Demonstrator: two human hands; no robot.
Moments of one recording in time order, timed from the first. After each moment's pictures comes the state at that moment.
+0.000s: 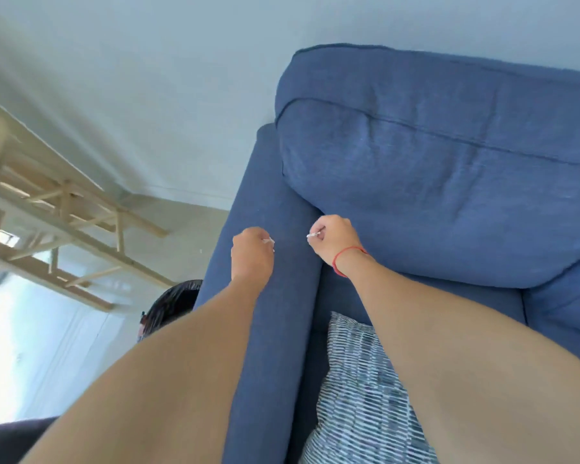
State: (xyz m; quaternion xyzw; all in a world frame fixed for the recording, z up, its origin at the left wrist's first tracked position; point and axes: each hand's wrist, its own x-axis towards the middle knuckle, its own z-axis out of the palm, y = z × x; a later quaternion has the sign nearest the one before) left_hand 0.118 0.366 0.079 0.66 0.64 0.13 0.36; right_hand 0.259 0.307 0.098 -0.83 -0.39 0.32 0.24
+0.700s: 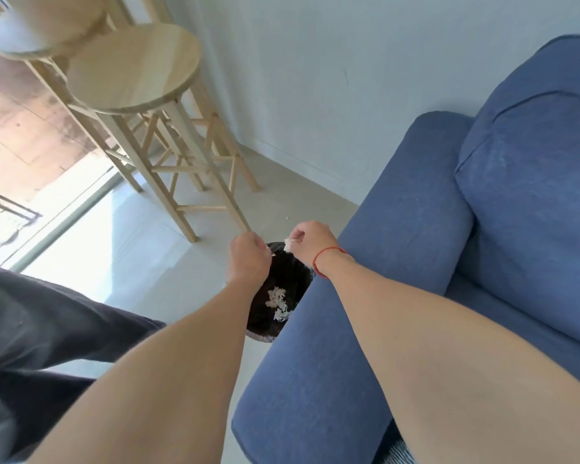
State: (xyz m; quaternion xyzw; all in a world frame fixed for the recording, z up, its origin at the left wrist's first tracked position) left_hand -0.160 0.399 0.052 0.54 0.77 0.16 0.30; right_hand -0.029 0.402 0.080 -0.71 -0.55 0.42 0.10
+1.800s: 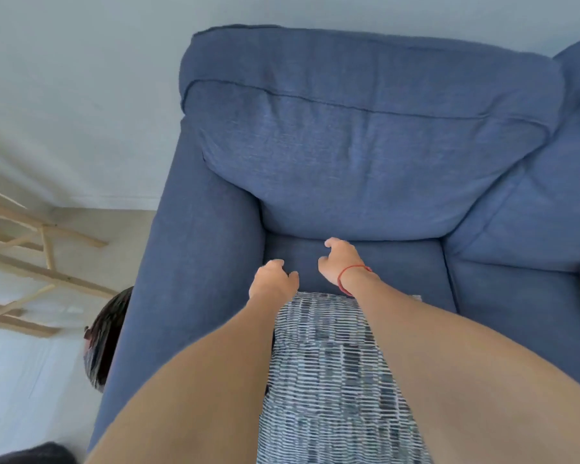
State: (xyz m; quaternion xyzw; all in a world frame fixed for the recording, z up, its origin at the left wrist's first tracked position) left_hand 0.184 0.230 0.064 0.70 0.56 -0.11 0.43; right_hand 0.302 0.168 0.097 -0.88 -0.25 0.38 0.15
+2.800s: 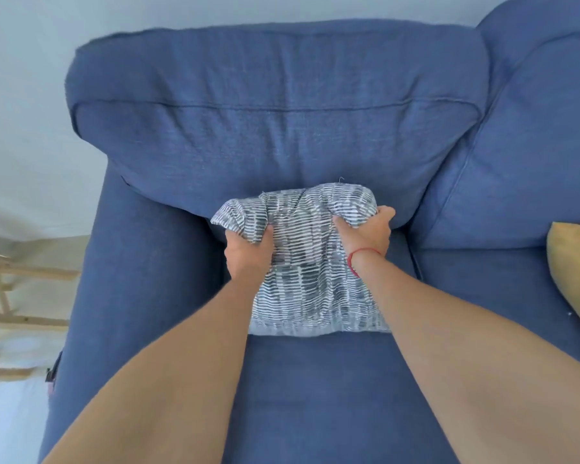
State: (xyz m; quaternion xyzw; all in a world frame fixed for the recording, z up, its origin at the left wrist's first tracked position) left_hand 0.307 0.214 0.067 0.59 0.63 0.13 0.49; right_hand 0.439 0.106 0.074 -0.87 0.02 0.20 0.44
